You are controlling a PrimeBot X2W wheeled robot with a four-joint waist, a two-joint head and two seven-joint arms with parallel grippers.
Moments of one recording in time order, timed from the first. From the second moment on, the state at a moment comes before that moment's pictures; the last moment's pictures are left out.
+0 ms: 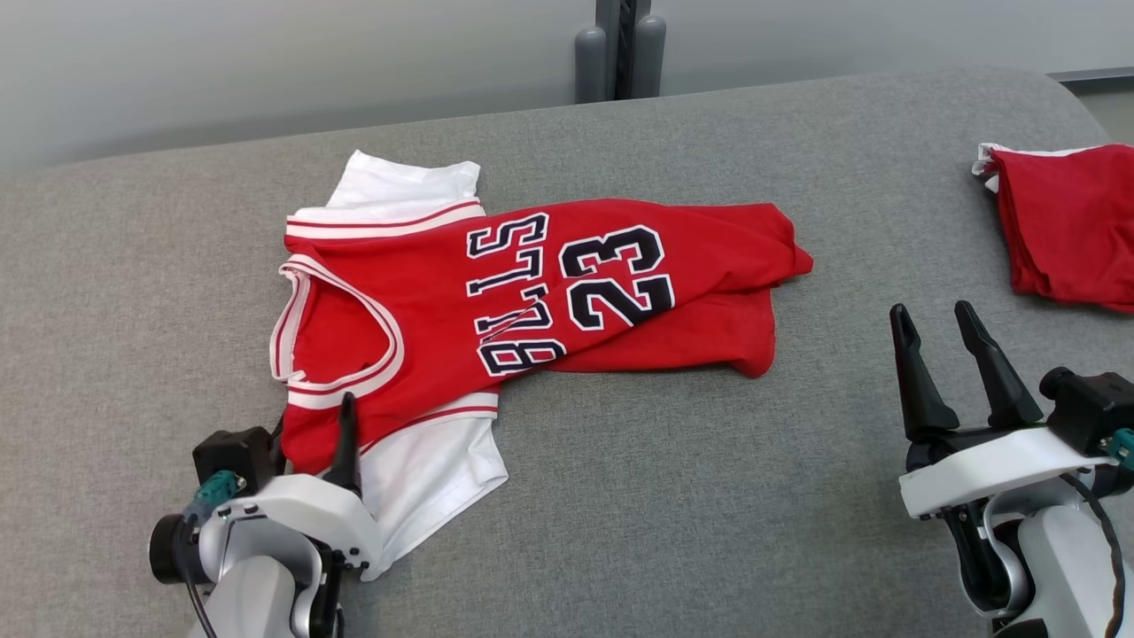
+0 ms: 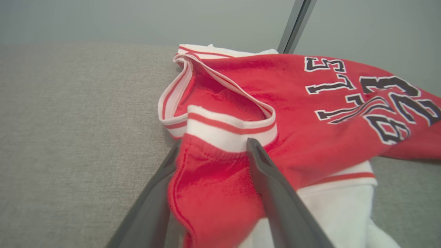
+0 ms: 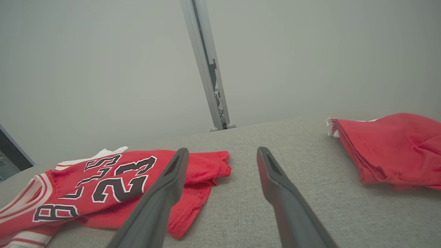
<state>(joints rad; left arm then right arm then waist) -0.33 0.07 -0.12 0.69 -0.34 0.04 -0.24 -0.30 -0.17 0.14 0.36 0.44 0.13 -0.26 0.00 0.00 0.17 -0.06</state>
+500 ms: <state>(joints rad) -0.47 0.15 -0.04 0.78 -0.41 0.01 -0.25 -0.31 -0.17 0.18 0.37 0.39 0.13 -0.26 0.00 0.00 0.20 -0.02</state>
